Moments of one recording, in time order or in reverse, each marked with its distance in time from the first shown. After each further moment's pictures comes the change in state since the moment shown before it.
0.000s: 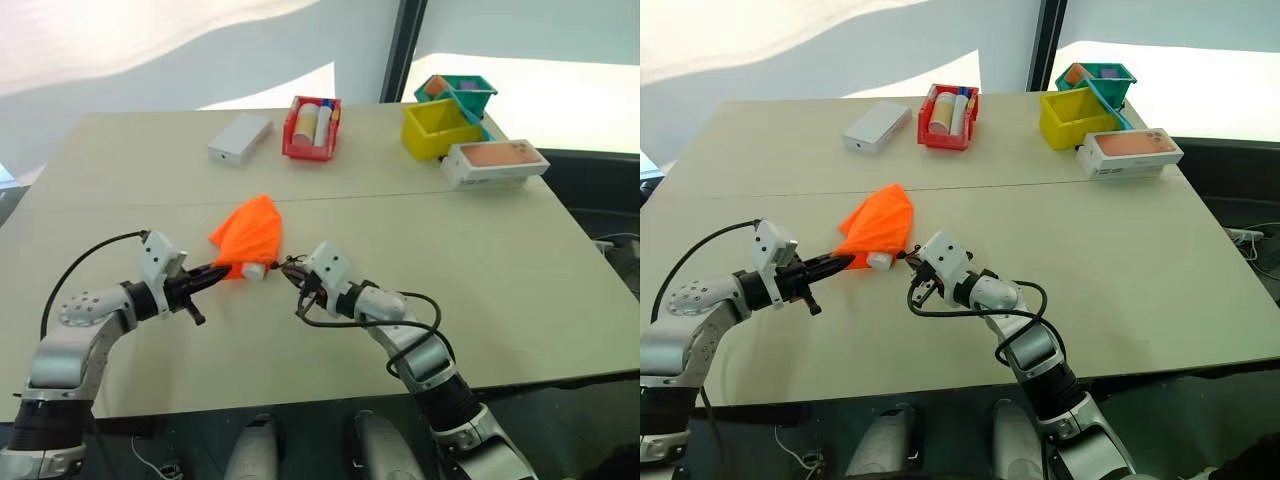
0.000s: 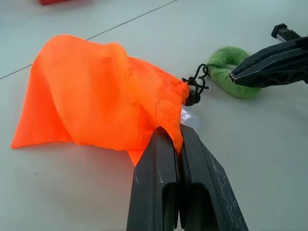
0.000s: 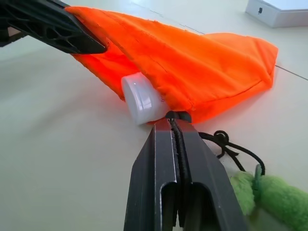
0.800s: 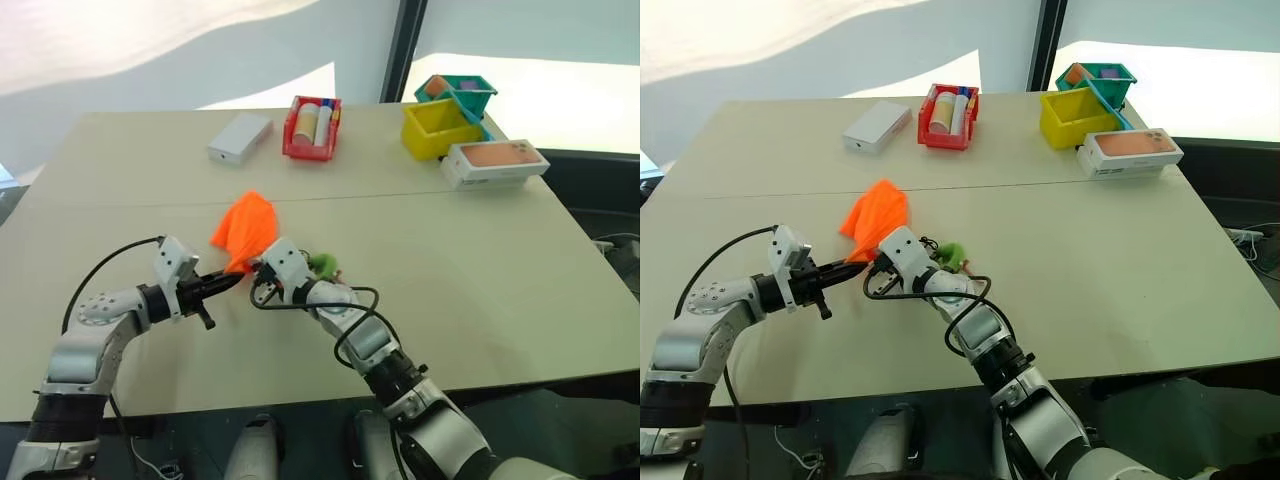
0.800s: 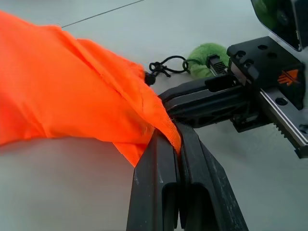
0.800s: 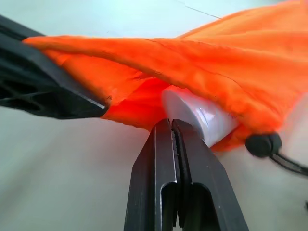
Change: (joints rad) left arm -0.021 -0.025 -0.041 0.022 0.001 0.008 -0.049; right arm -0.183 0.227 0.018 0.421 -0.077 -0.127 -0.212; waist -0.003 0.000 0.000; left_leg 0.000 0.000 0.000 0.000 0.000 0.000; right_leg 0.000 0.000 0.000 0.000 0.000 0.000
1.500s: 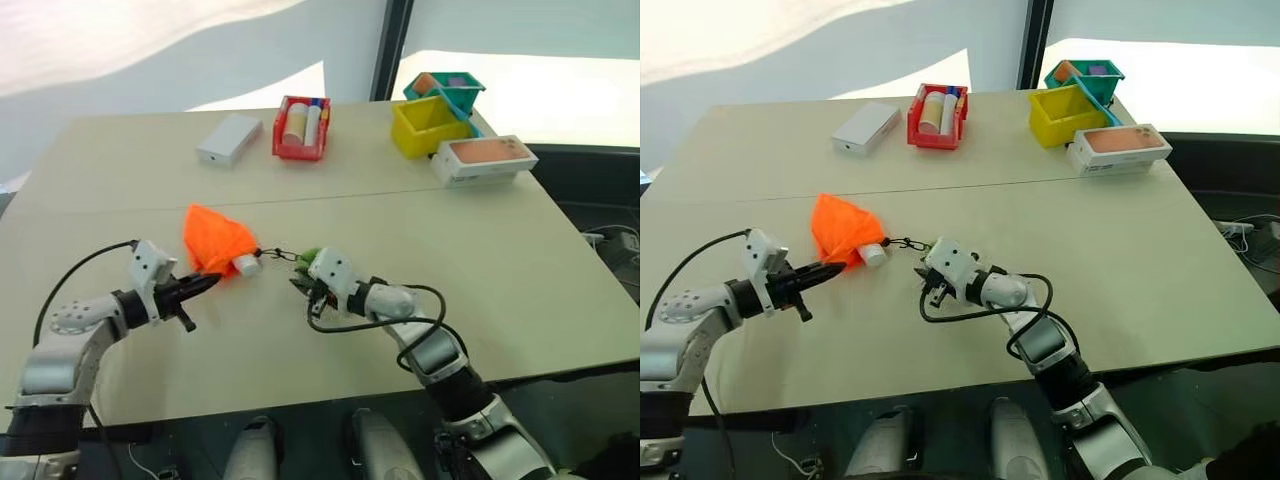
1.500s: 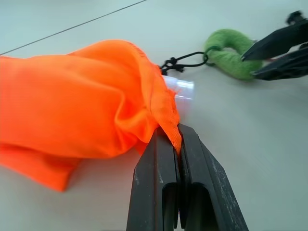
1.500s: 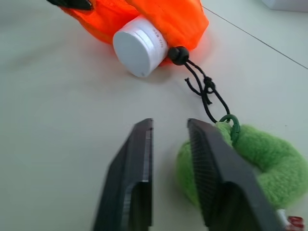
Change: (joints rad) left arm 0.054 0.067 0.094 0.041 -0.003 -0.027 0.015; right arm 0.146 -0.348 -0.005 -0.417 0.010 0.089 0.286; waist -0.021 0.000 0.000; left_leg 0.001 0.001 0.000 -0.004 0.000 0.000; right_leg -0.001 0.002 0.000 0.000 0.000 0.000
